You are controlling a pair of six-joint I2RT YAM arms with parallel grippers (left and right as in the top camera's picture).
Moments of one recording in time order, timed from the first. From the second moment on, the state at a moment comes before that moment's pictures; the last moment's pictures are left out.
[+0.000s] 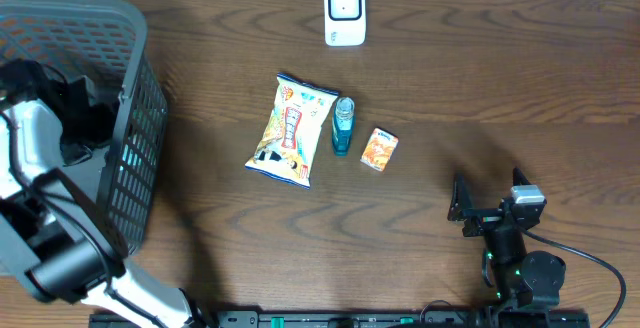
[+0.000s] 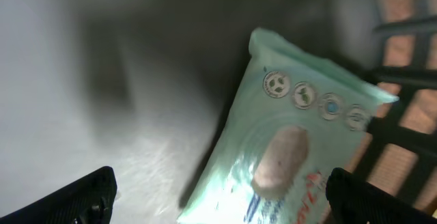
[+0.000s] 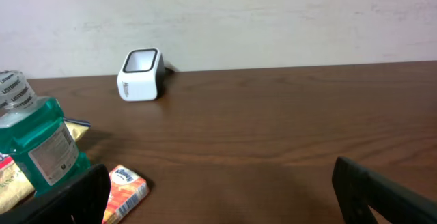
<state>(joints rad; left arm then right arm) 0.56 1.90 1.41 -0.89 0.25 0.15 -0.04 0.01 0.01 -0.06 -0.14 0.09</state>
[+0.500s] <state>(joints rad) 0.56 1.99 1.42 -0.89 0.33 0.17 -0.04 0.01 0.01 -0.06 -0.14 0.09</state>
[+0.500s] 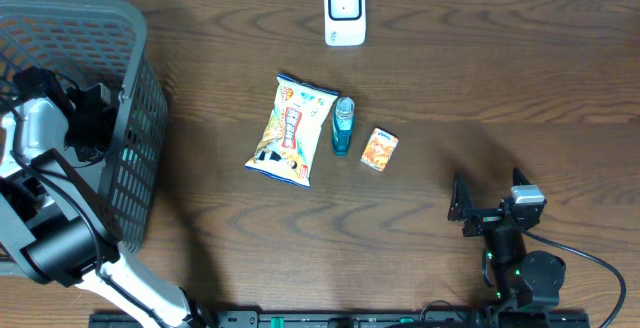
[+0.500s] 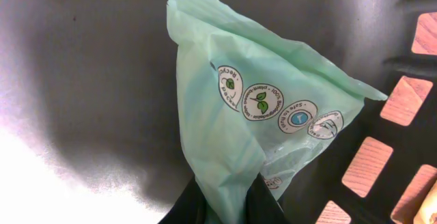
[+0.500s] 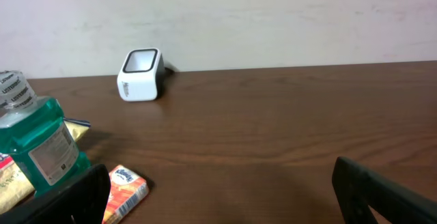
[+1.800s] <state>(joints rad) 0.56 1.28 1.44 -0.67 0.33 -0.51 -0.04 0.01 0.01 -0.06 -0.14 0.09</state>
